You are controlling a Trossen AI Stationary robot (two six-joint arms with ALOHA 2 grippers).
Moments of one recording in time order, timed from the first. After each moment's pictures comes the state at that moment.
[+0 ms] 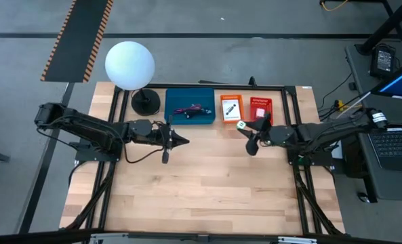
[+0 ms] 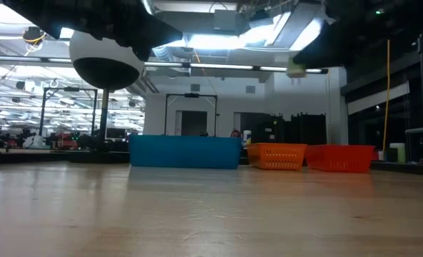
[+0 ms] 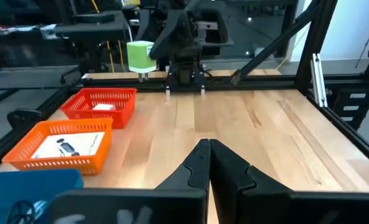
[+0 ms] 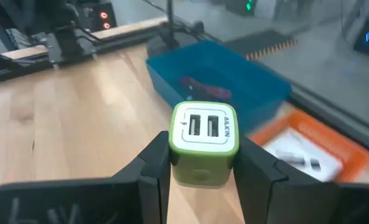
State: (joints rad) left arm -0.06 1.15 0.51 0.46 -0.07 -0.01; right arm 0.18 0.93 0.55 -0.05 0.64 0.31
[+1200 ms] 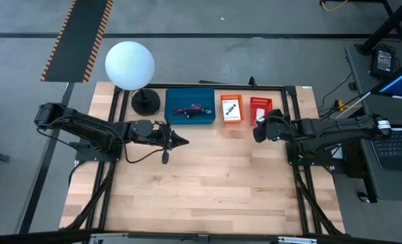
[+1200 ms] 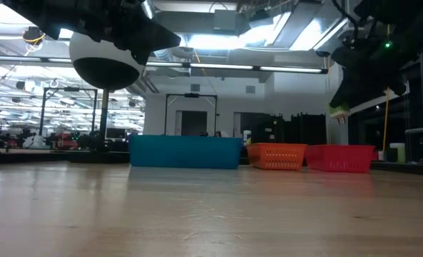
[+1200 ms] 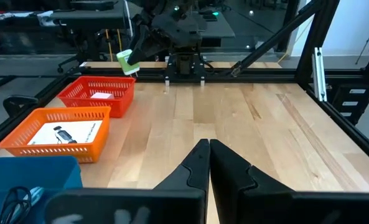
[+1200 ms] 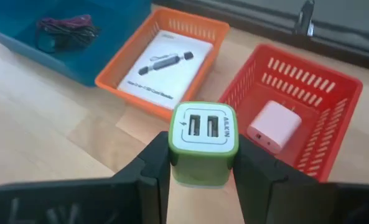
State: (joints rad) left arm -0.06 1.15 0.51 0.42 -0.07 -0.04; right arm 0.03 0.82 0.55 -0.68 0.70 0.89
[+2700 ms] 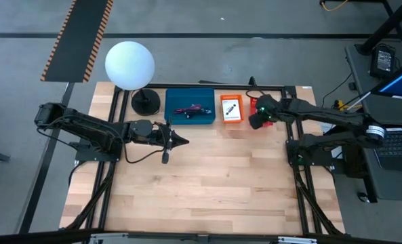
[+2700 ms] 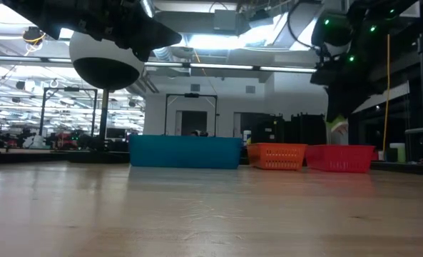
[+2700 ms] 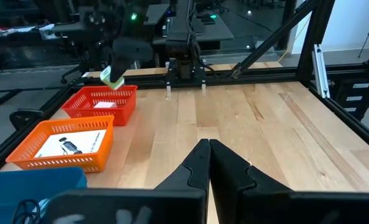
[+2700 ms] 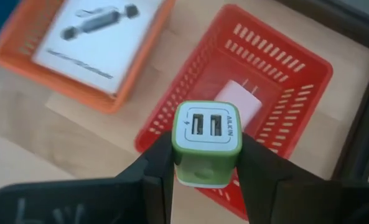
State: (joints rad) left arm -0.06 1.15 0.51 0.44 -0.07 0.02; right arm -0.43 1.09 0.77 -0.82 0.35 0.57
